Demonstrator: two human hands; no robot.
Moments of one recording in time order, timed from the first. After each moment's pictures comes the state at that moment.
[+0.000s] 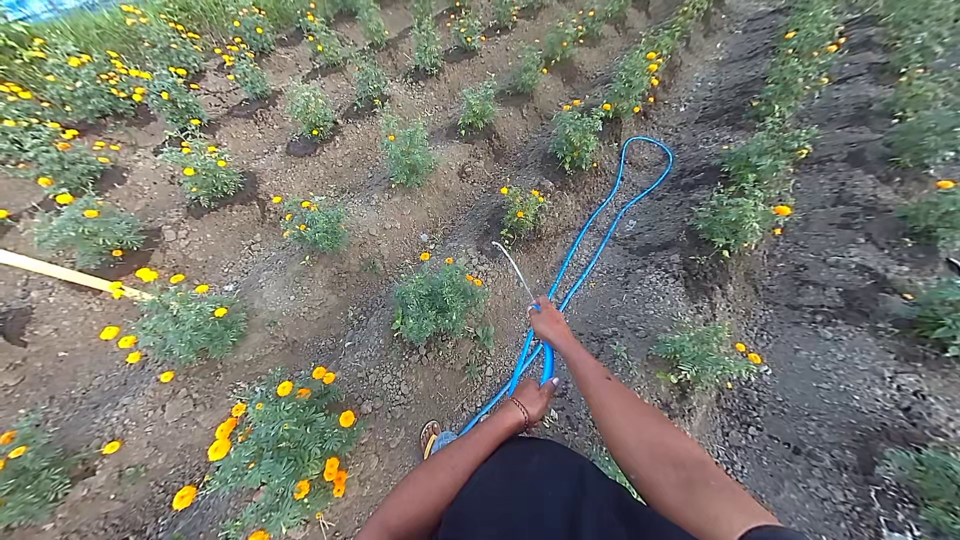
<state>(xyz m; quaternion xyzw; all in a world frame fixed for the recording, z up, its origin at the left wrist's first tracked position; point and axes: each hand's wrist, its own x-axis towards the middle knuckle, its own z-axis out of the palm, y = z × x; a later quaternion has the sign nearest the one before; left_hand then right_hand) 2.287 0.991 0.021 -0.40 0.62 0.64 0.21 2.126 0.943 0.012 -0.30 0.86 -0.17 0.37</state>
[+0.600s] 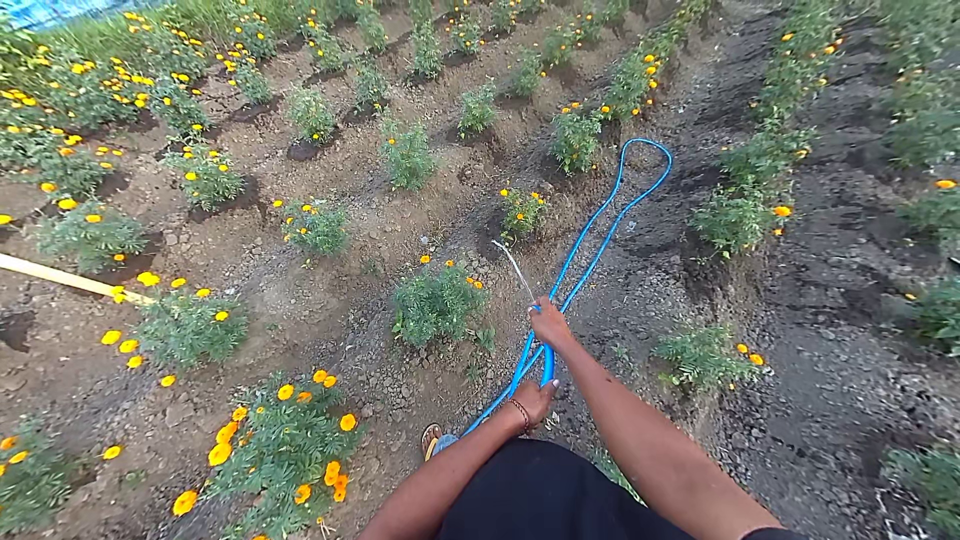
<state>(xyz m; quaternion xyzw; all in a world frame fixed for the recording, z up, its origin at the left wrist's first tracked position) 2.286 0.989 0.021 -0.40 0.62 0.64 0.21 2.126 0.941 0.015 -0.30 0.87 -0.17 0.36</state>
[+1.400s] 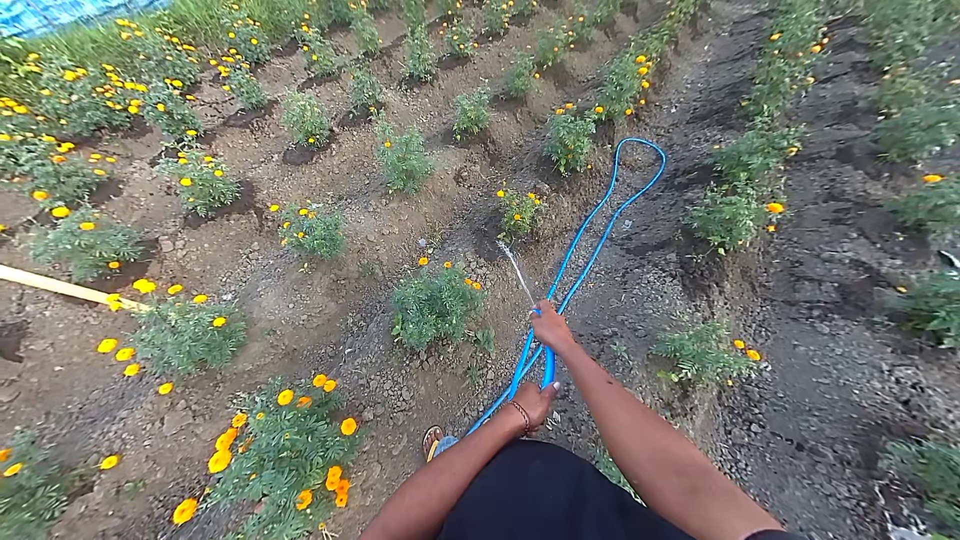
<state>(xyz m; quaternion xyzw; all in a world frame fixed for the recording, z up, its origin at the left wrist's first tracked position) 2.291 0.991 0.022 -0.40 0.62 0.64 0.22 2.129 0.947 0.015 -0.28 0.87 -0.16 0.38</state>
